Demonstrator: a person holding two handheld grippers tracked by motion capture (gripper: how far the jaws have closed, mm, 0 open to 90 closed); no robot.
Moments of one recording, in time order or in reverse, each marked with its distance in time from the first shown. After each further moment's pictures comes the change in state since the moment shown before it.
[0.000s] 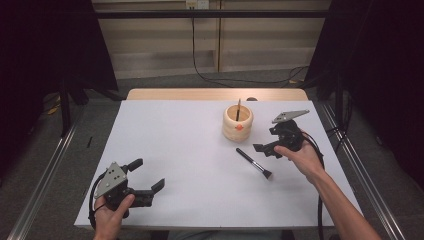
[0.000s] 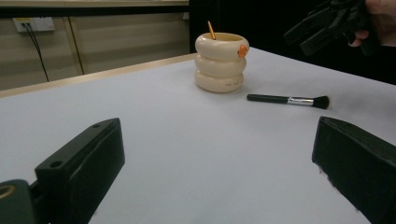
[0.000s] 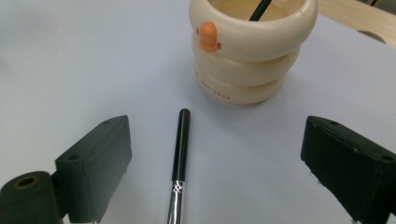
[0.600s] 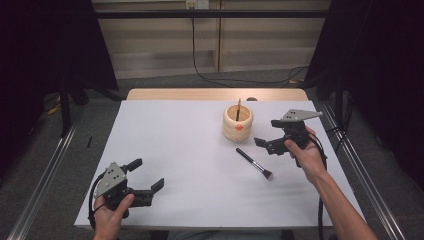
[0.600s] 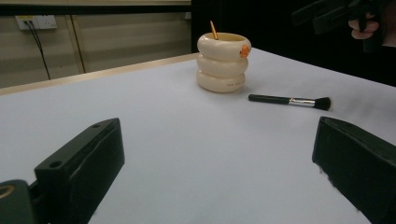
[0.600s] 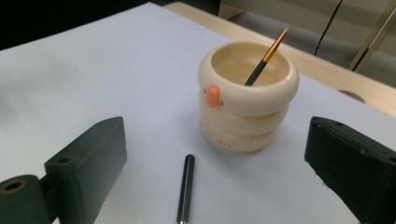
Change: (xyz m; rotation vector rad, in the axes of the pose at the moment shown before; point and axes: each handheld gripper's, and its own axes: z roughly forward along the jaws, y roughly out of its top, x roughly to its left) left arm 0.002 -0.001 0.000 0.002 0.007 -0.012; right arm 0.004 0.000 -0.019 -0.228 0.013 -0.037
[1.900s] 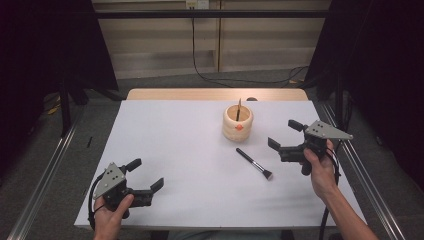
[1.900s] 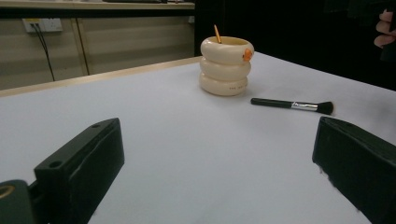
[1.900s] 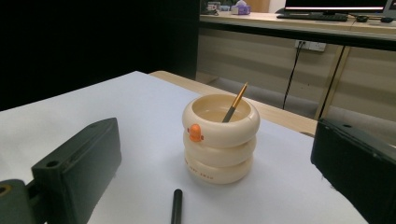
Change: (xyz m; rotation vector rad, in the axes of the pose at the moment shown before) left arm -0.001 -0.001 -0.001 -0.013 0.014 -0.006; right arm 0.010 -0.027 -0.041 -0.315 -0.102 0.021
